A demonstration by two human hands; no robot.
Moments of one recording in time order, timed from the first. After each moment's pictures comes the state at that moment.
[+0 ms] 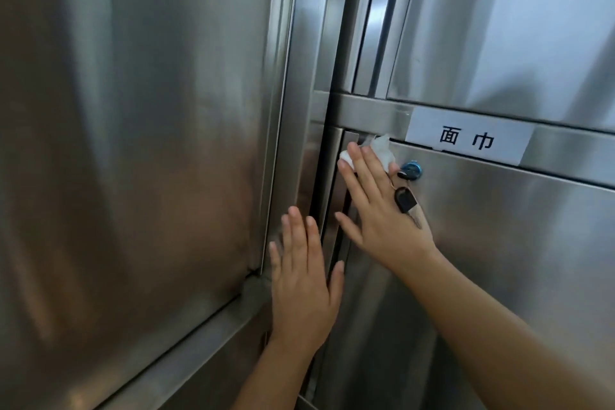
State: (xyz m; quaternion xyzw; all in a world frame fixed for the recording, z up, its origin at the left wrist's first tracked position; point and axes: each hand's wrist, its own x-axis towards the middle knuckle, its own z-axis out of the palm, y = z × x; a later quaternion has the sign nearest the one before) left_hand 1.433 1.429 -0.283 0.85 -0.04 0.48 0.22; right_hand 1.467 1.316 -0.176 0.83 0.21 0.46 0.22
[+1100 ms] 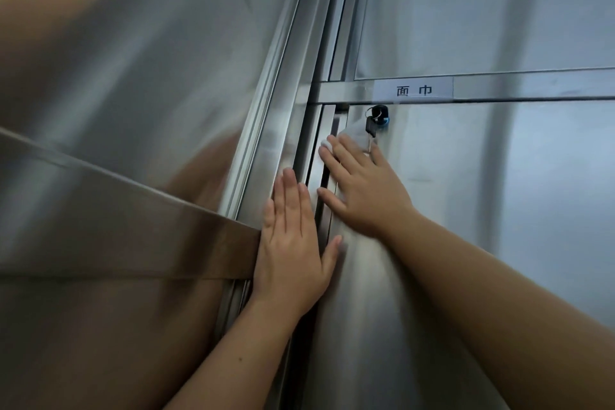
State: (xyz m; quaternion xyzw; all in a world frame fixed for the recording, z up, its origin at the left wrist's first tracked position) left_hand 1.493 1.422 -0.347 0.69 -0.09 0.71 0.11; right_hand 1.488 1.309 -0.235 0.75 0.15 0.58 0.29
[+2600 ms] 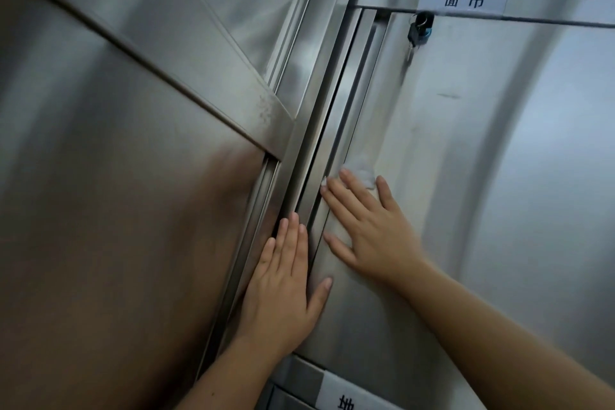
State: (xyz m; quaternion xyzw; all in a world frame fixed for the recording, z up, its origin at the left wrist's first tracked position) left_hand 1.474 1.418 -0.515 0.82 -0.13 0.53 0.18; right_hand 1.469 1.286 -0.401 0.76 0.20 0.50 0.36
